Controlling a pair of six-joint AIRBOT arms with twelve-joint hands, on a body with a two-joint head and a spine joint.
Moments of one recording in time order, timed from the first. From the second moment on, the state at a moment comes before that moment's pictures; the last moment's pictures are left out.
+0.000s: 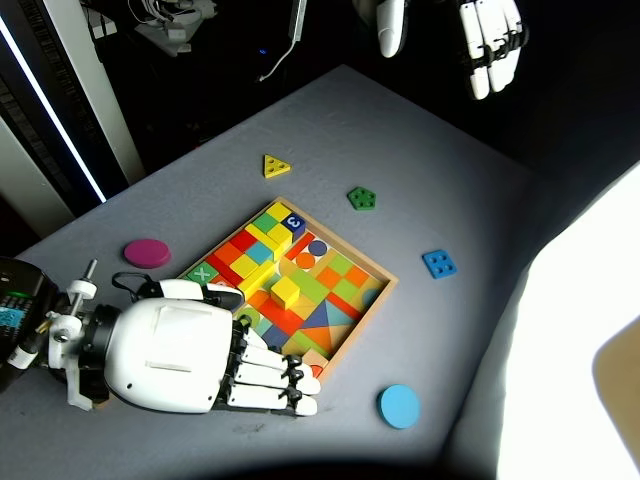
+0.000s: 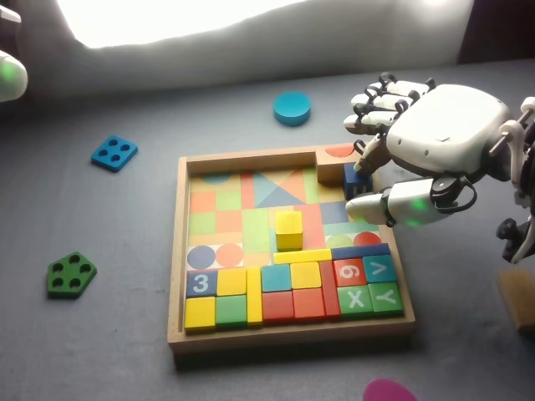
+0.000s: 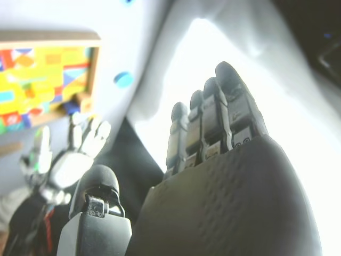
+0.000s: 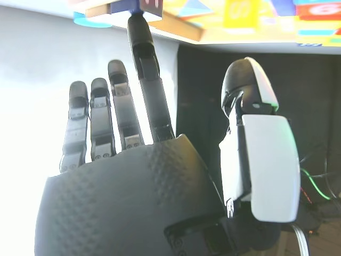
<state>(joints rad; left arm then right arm) -0.51 -0.52 0.86 0.35 0.95 0.92 -0.48 -1.20 1.26 0.23 0.35 -1.38</state>
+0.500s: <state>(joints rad) -0.49 -0.52 0.82 0.27 0.93 0.95 -0.43 -1.17 1.25 0.24 0.35 -1.38</state>
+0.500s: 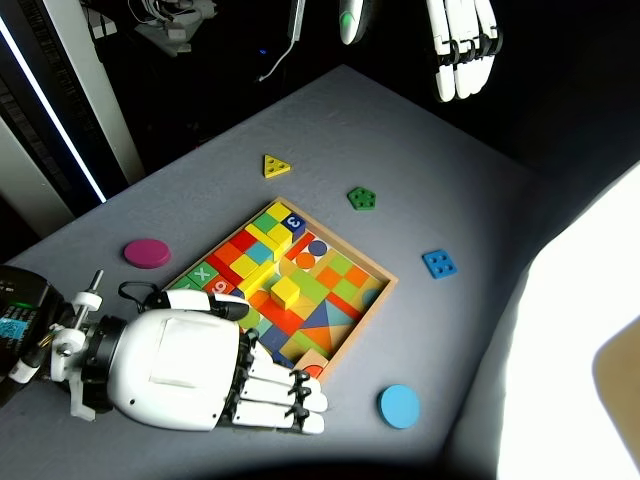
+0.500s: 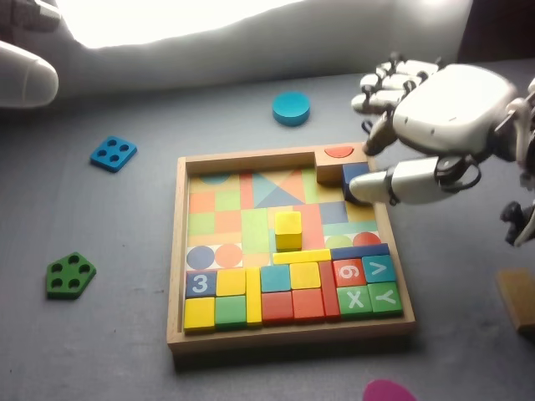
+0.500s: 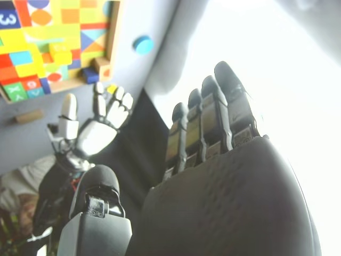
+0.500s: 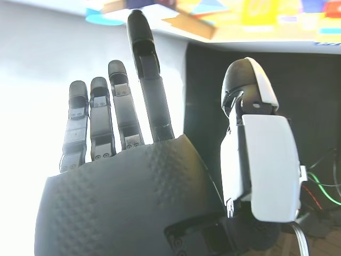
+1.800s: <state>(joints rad) -0.48 -0.48 0.83 0.11 0.92 1.11 -0.43 -1.27 1.11 0.24 0.35 -1.42</state>
